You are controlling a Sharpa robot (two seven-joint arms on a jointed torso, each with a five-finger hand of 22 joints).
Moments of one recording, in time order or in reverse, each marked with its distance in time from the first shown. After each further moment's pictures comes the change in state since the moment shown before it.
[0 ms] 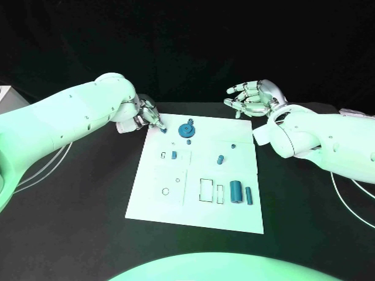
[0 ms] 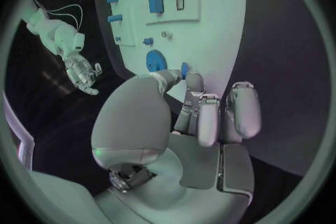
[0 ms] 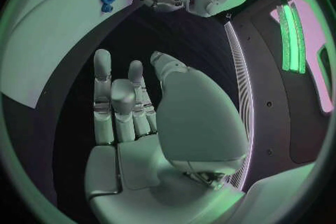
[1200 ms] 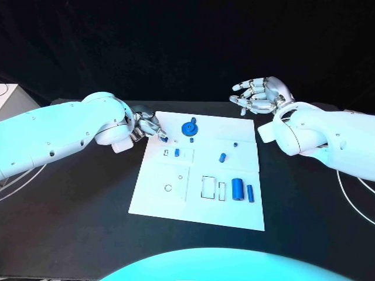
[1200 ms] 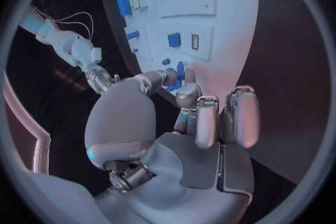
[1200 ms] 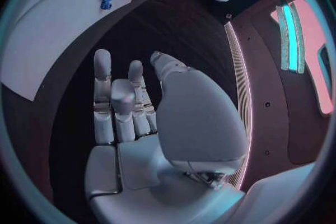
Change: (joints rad) left arm -0.038 -0.286 -0.035 0.506 0.007 -0.280 -0.031; left_hand -0.218 -0.070 0.142 -0.127 0.294 0.040 -0.011 0.095 0.064 0.165 -0.038 0.140 0.229 0.001 -0.037 0.036 0.000 -0.016 0.059 -0.037 0.048 0.045; right arm -0.002 -0.019 -0.003 0.001 0.000 0.002 -0.003; right_hand 0.000 0.000 0.000 0.000 0.000 0.000 0.000 0.000 0.001 0.004 -0.004 0.000 -0.002 0.000 0.000 0.000 0.000 0.000 0.000 0.000 -0.004 -0.001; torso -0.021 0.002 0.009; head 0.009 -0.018
